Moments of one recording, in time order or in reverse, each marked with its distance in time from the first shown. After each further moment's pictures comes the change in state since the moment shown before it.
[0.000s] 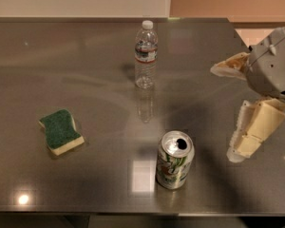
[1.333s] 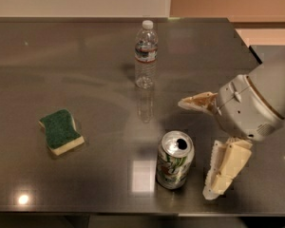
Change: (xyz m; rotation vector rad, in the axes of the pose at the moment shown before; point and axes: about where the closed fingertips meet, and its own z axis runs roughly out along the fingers) arm -0.015 0.047 0.065 -0.139 -0.132 -0.113
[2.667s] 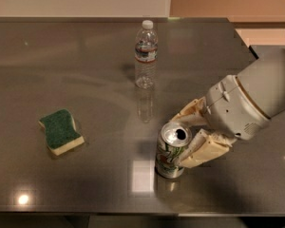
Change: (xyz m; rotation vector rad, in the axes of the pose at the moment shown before) arm -0.011 -0.008 0.012 0.005 -0.039 0.000
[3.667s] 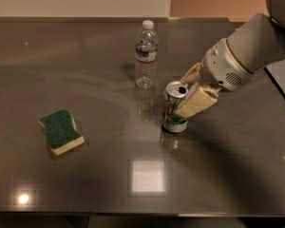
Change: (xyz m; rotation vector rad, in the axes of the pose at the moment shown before) arm 0.027 -0.112 -0.017 0.132 0.050 0.184
